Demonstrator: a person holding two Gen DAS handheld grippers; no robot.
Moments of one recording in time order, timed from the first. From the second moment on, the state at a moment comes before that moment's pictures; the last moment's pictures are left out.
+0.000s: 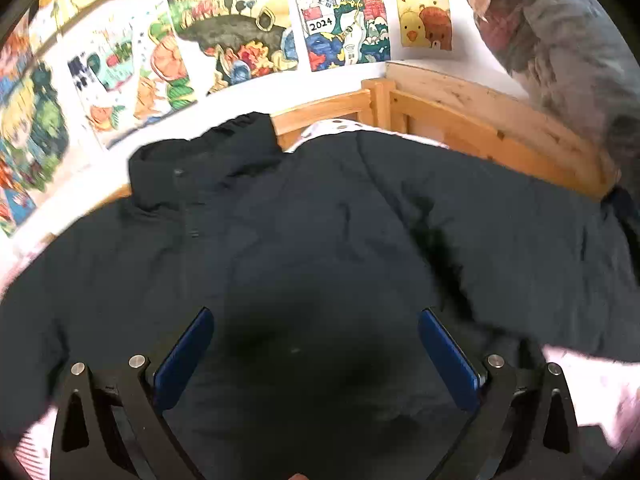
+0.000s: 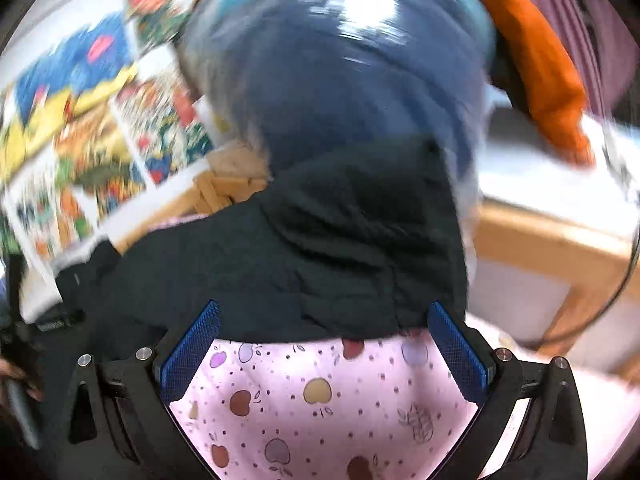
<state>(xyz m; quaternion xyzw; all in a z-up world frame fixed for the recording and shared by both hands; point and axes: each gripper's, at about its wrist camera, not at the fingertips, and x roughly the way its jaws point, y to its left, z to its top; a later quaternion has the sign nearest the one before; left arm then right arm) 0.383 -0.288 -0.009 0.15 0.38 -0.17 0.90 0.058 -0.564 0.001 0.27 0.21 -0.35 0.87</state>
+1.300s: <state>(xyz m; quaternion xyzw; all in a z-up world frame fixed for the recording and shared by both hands) 0.336 -0.212 0.008 -0.02 0.45 -0.32 0.83 0.101 -0.444 0.070 0.15 0.17 -0.04 0.97</state>
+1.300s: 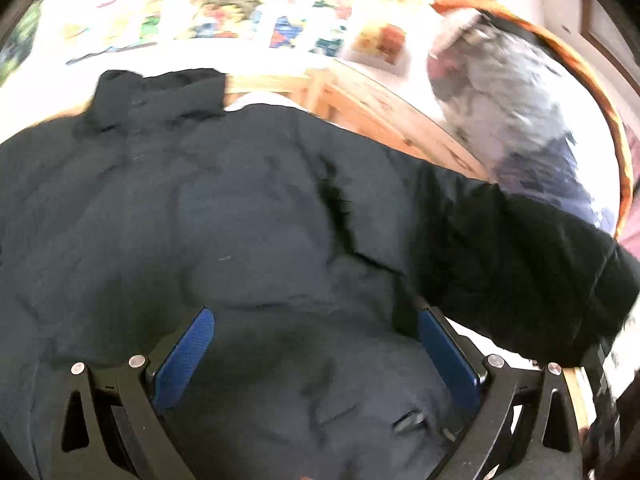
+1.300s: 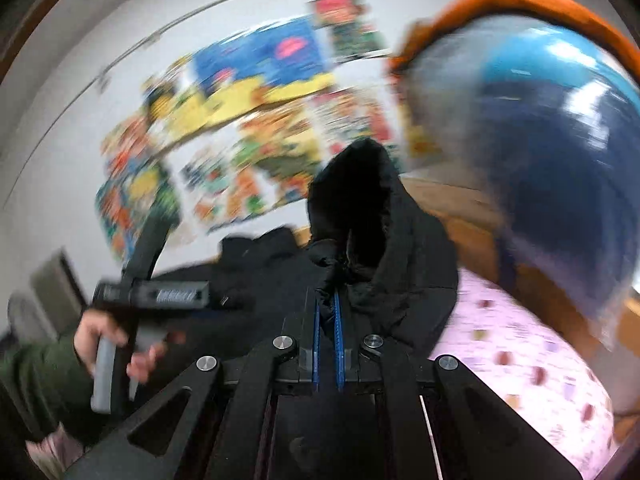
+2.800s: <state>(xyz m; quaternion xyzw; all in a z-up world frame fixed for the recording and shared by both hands) 0.282 -0.345 0.030 -0.04 0.48 -0.44 0.76 0.022 -0.534 0.001 0.25 0.21 -0.18 0.93</state>
